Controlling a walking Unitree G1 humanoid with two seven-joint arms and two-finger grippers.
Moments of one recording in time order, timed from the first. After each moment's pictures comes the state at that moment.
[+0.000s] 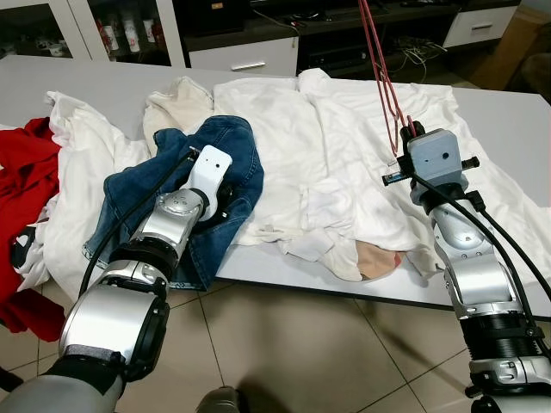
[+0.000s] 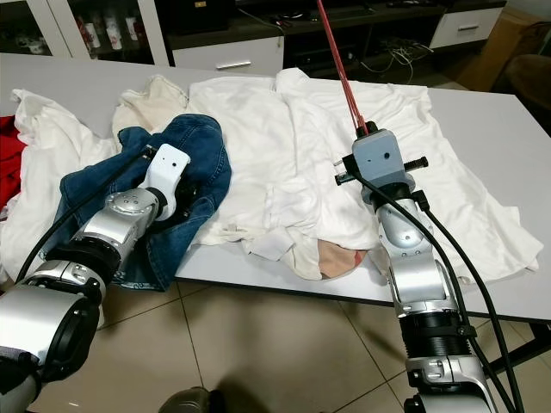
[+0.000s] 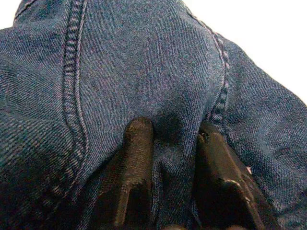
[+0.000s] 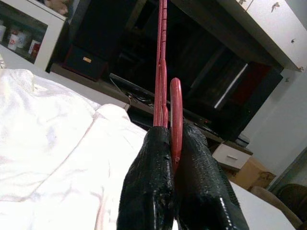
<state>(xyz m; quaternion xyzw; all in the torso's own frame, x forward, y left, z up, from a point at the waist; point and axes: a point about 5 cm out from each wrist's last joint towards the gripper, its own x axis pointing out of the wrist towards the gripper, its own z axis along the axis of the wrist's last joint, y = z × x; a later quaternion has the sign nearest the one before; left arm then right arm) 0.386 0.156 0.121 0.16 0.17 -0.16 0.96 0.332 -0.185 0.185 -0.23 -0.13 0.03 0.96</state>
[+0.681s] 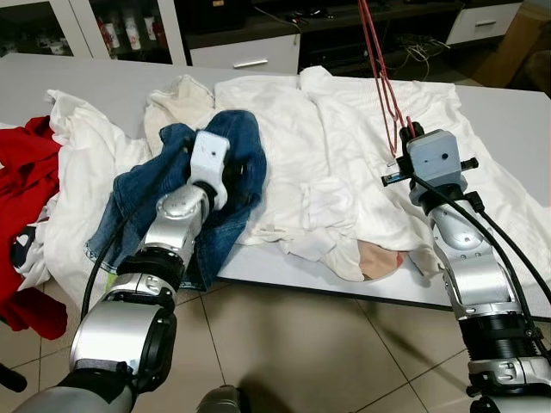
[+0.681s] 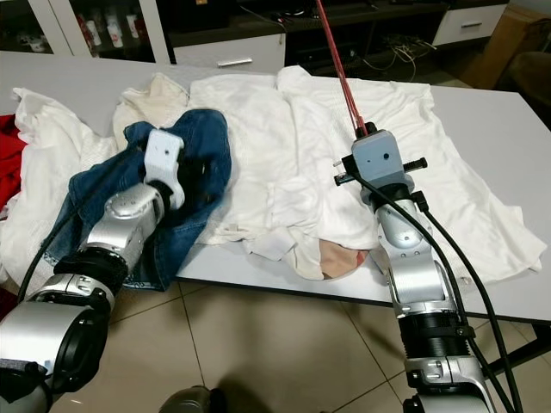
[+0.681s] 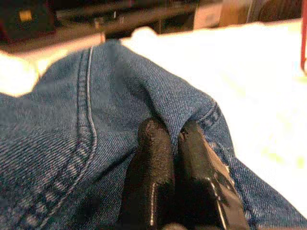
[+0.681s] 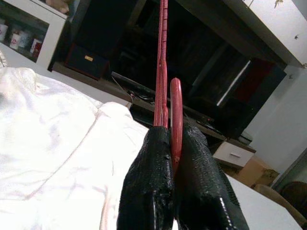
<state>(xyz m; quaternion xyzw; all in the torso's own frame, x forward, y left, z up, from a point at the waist) 0.386 0.139 0.147 0.04 0.02 -0.20 0.98 0.331 -0.184 0.184 -0.23 -0.13 0.03 0.97</state>
